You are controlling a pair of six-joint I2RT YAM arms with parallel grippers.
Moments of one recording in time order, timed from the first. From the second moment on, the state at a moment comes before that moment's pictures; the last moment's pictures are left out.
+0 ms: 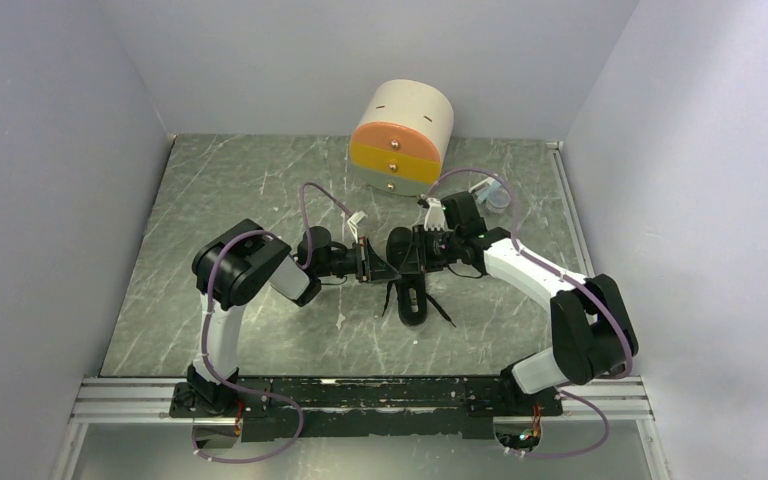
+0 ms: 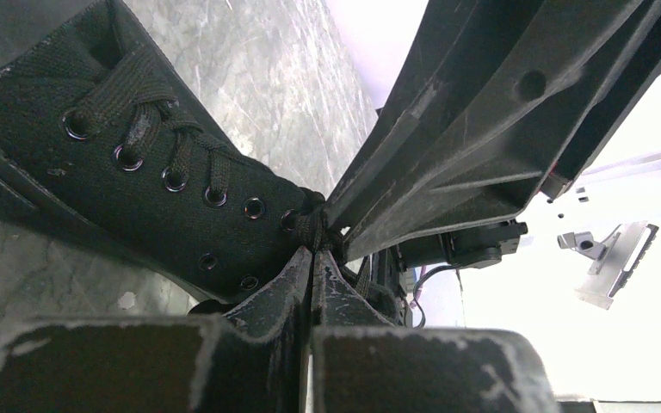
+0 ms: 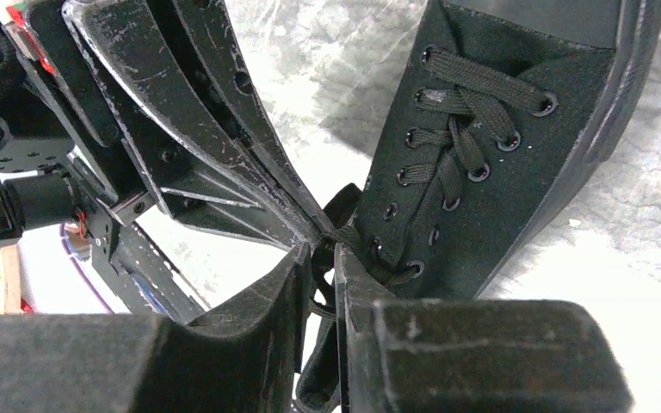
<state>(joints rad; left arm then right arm) -0.64 2.08 0.71 1.28 0.80 -1.01 0.44 1.45 0.86 -0.28 -0.52 0.31</state>
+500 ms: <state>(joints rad) -0.64 2.08 0.71 1.28 0.80 -1.01 0.45 1.46 0.85 -0.27 -0.50 0.32</state>
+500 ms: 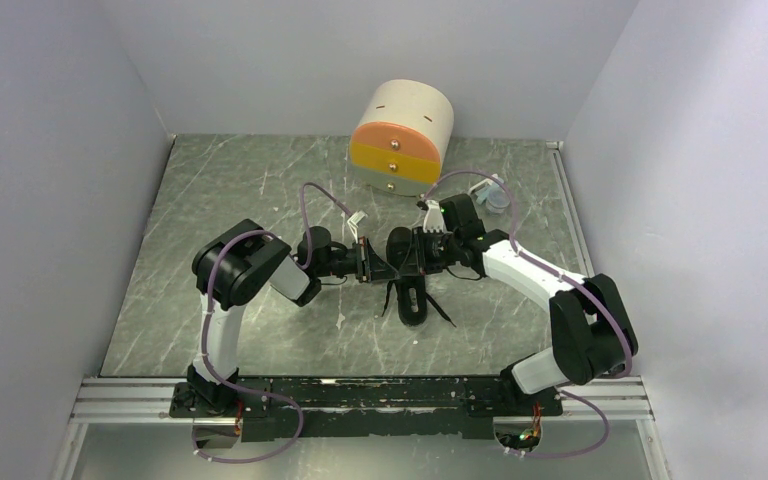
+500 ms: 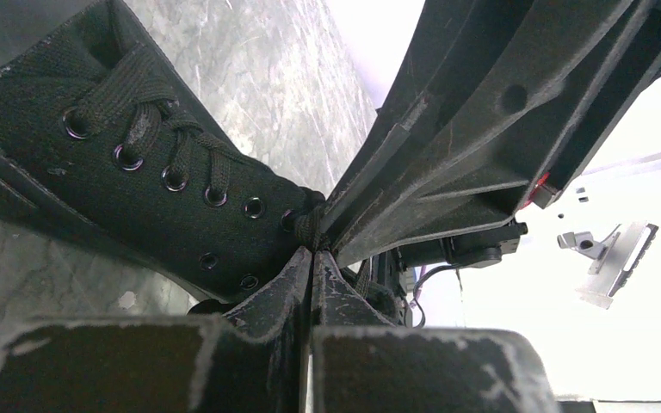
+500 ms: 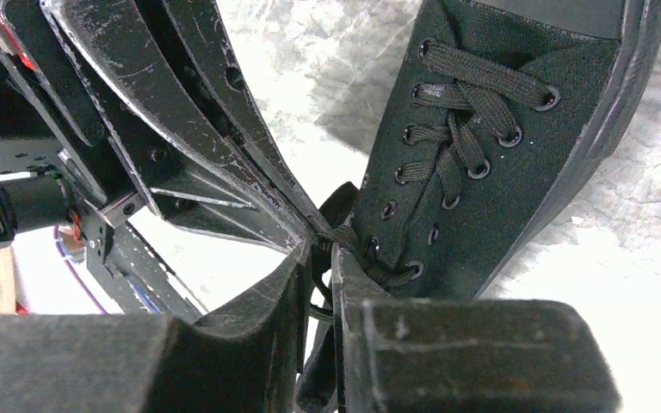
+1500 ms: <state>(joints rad) -0.70 1.65 0.64 0.69 0.63 -0.65 0.45 1.41 0.80 -0.18 -0.46 0.38</state>
